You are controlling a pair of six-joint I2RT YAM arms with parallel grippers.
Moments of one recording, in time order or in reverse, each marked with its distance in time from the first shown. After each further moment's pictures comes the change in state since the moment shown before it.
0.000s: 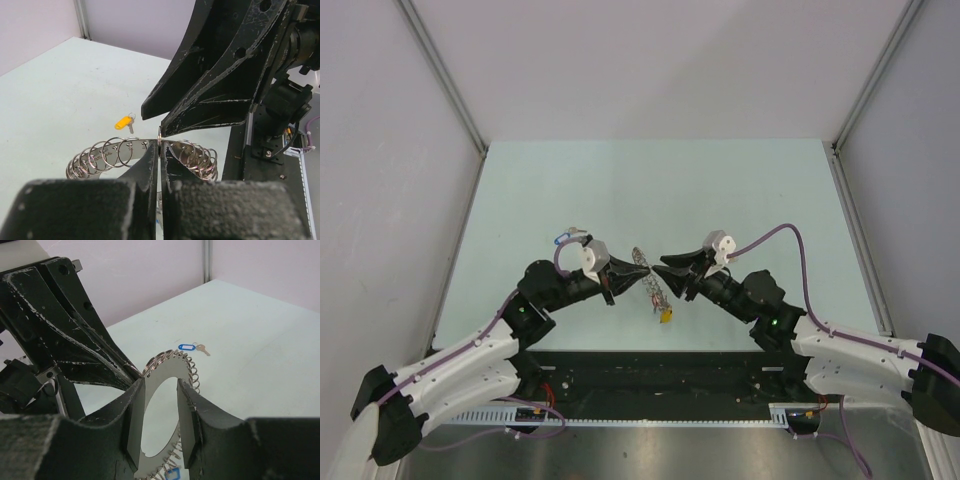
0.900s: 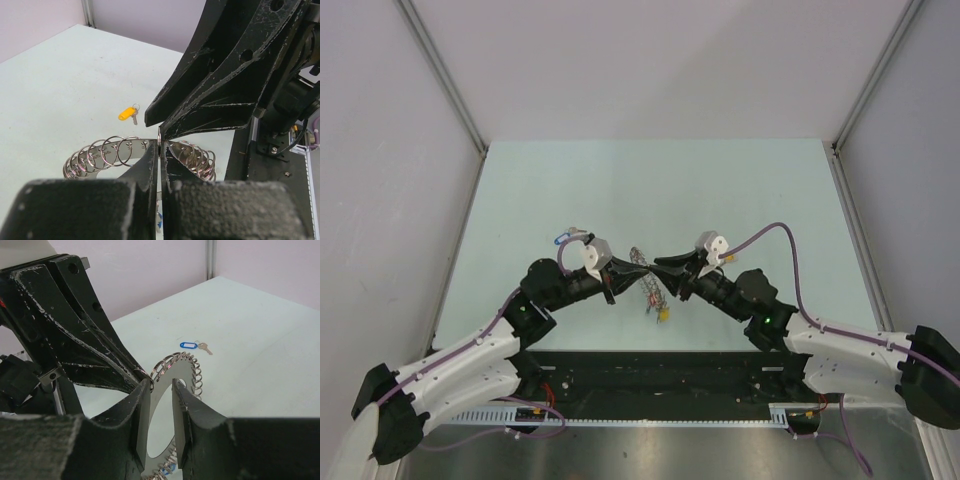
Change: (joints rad) left arm 0.003 0.017 0.000 -0.025 -0.016 -0.001; right arm 0.006 0.064 0.004 0.051 -0.014 -0.014
